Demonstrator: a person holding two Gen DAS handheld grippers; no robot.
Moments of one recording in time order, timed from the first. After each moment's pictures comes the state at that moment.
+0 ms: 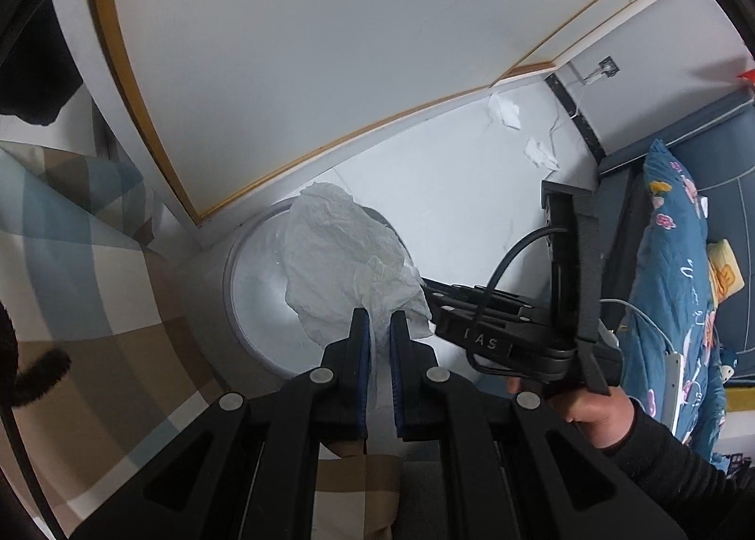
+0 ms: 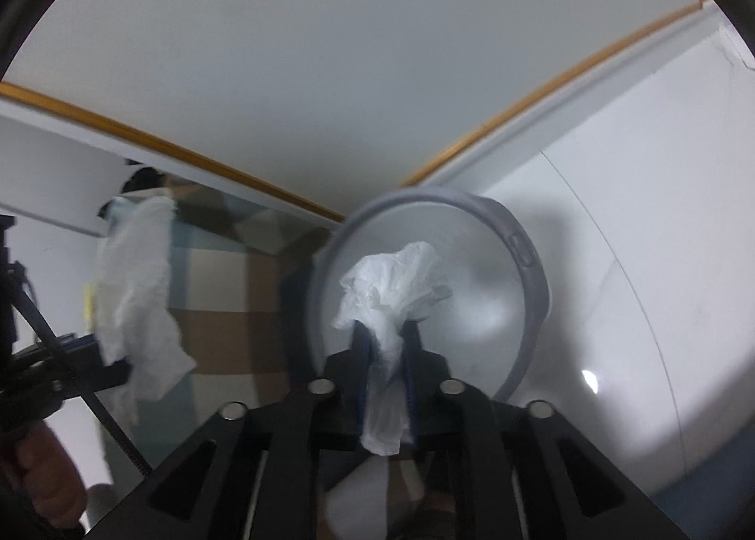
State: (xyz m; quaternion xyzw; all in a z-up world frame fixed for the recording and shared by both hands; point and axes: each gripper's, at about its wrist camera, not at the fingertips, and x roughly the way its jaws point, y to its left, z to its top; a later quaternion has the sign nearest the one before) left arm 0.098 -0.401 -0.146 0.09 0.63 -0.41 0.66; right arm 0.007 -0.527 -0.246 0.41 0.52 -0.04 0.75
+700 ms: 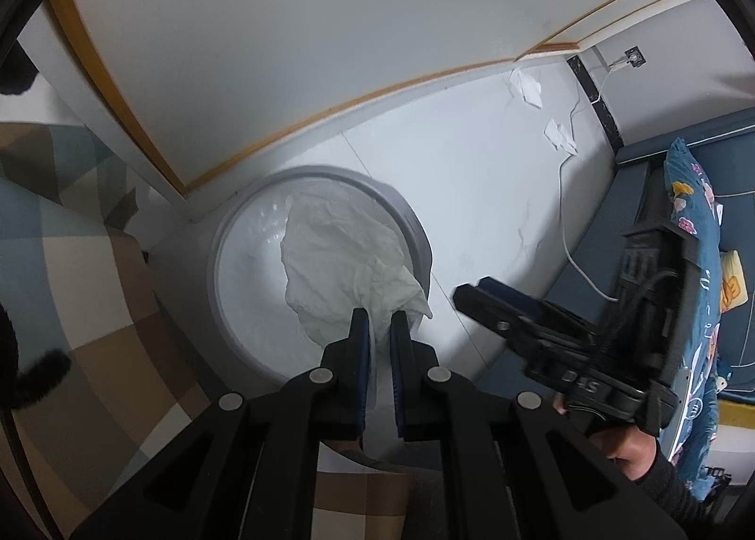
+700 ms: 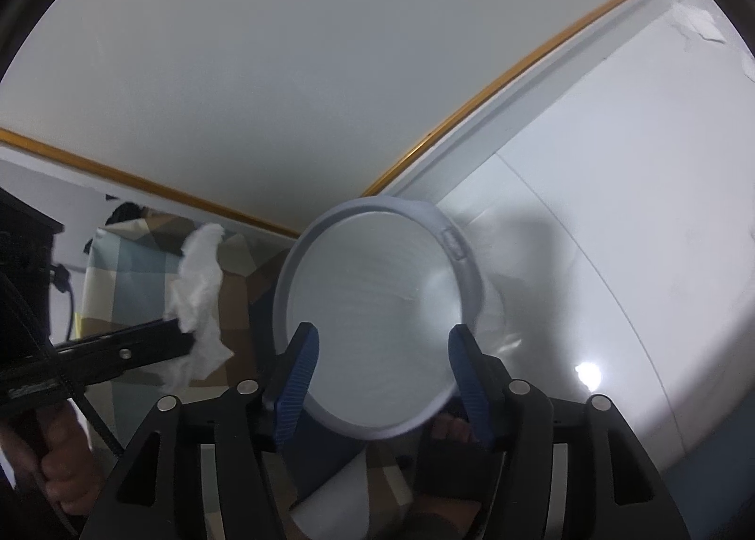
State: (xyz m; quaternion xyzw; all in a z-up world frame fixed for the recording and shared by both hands) left arm 0.113 -0.426 -0.183 0.10 0.68 -0.38 0.62; right arm -0.032 -0.548 -0.244 0.43 0.49 -0.09 0.75
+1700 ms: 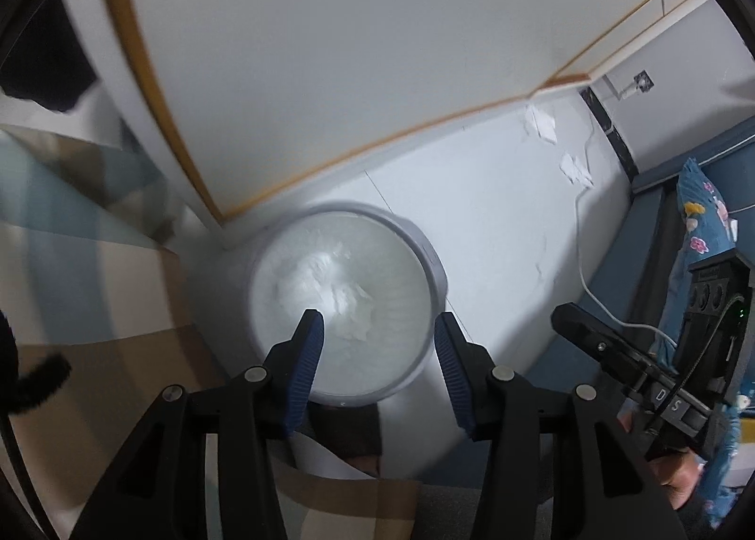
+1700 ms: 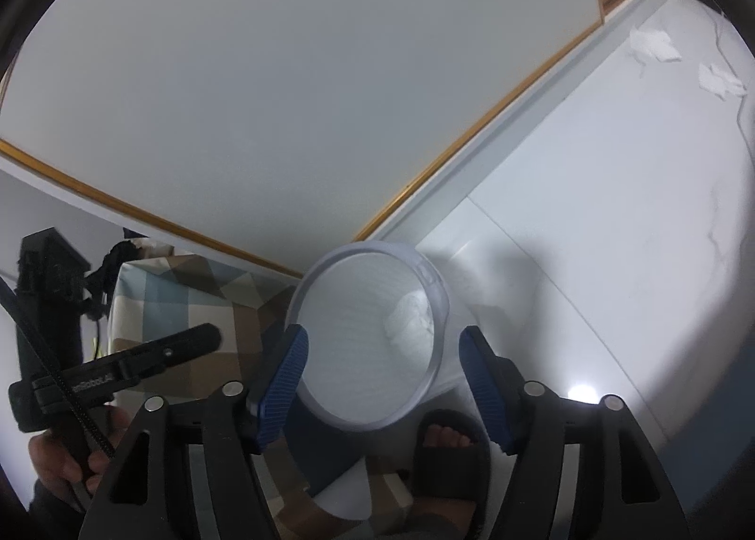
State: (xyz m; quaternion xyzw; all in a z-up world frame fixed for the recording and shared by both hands) left arm 0.102 -0.402 -0.146 0.10 0.61 -0.36 0.70; right arm -0.062 -0.557 -0.191 0.42 0.45 -0.14 0.78
